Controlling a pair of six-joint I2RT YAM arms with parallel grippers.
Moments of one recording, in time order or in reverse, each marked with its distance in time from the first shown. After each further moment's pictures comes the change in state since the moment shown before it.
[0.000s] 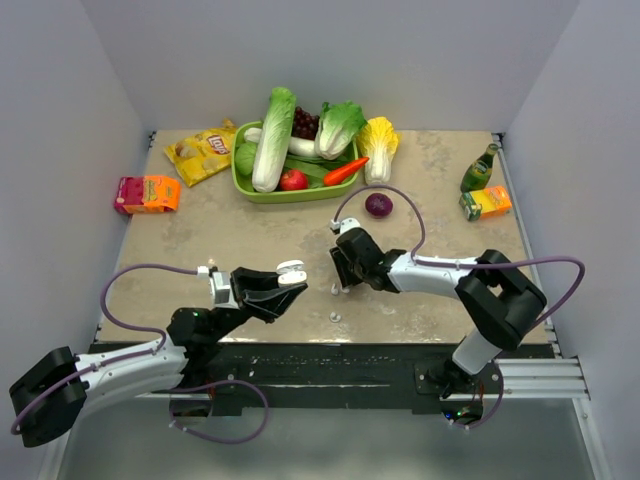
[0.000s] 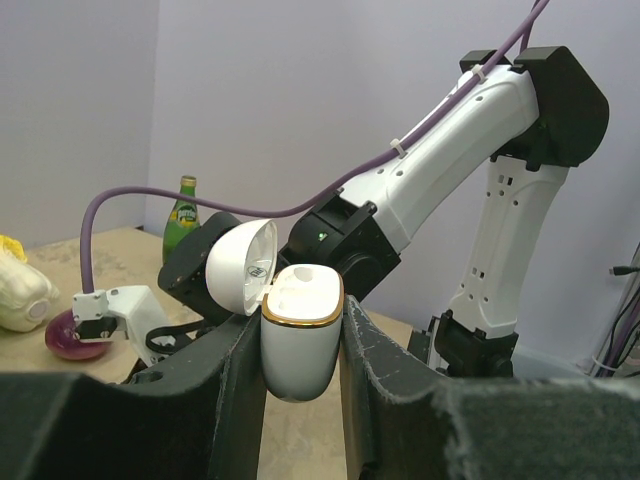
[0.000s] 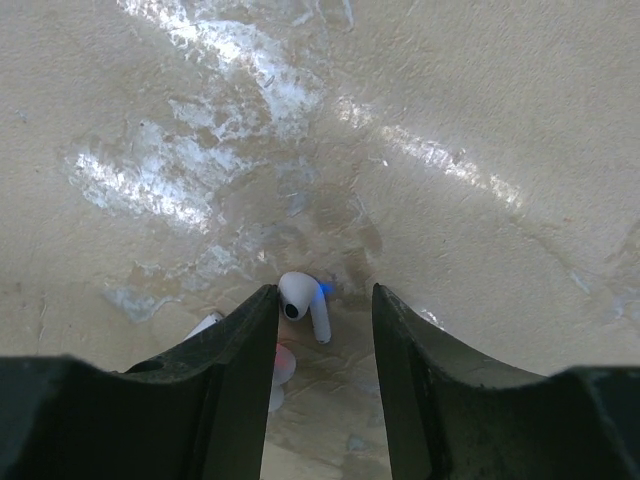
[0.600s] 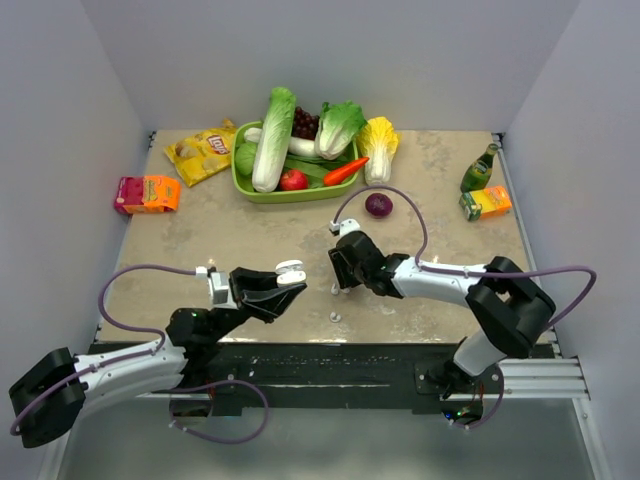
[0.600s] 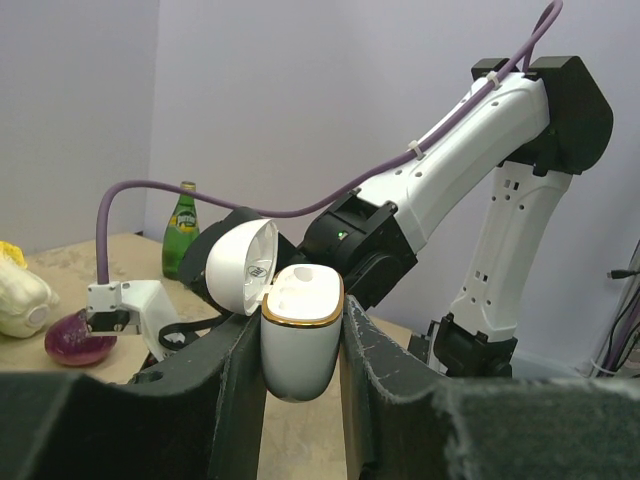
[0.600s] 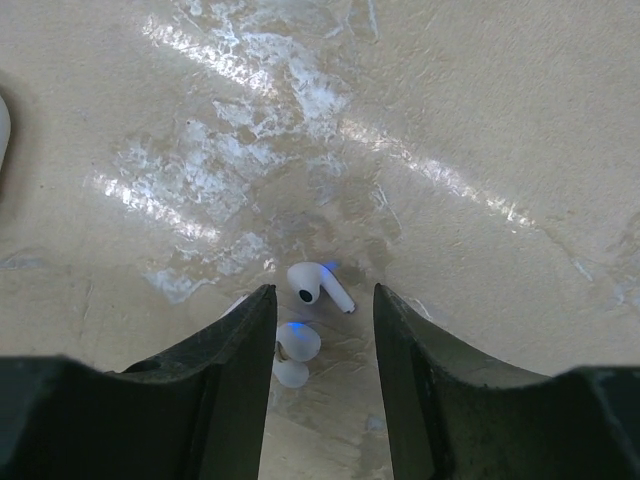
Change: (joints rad) left arm 0.000 -0.008 0.000 0.002 0.000 0.000; right arm 0.033 -0.065 -0.022 0.012 0.024 0.021
